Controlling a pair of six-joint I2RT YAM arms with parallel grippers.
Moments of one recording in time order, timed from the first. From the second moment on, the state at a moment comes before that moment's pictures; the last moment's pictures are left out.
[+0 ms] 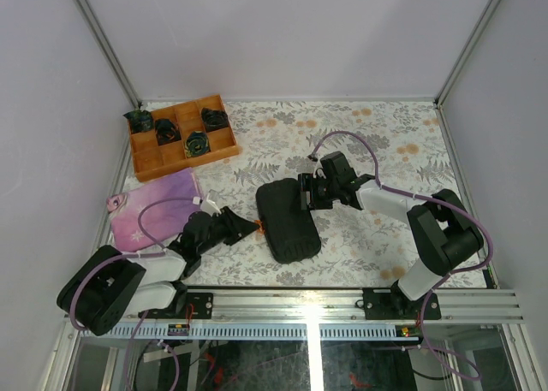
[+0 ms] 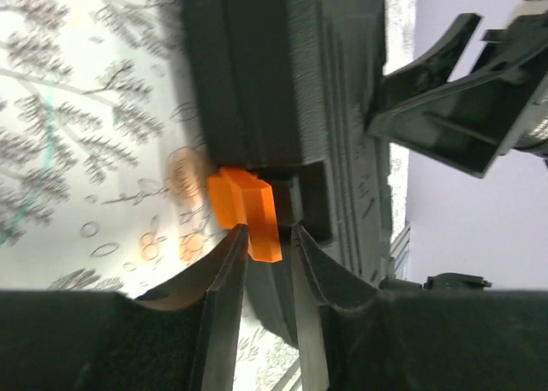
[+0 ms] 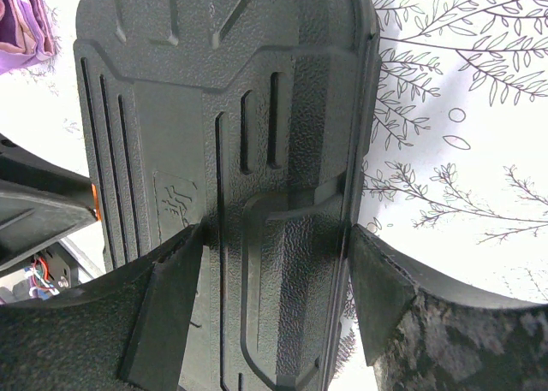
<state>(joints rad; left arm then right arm) -0.52 1.21 0.06 0.75 0.24 -1.11 0.56 1.64 0.88 -0.14 -0.36 0.49</state>
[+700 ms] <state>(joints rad) -0.52 1.30 0.10 0.79 0.25 -1.10 0.56 1.64 0.88 -0.14 -0.36 0.49</state>
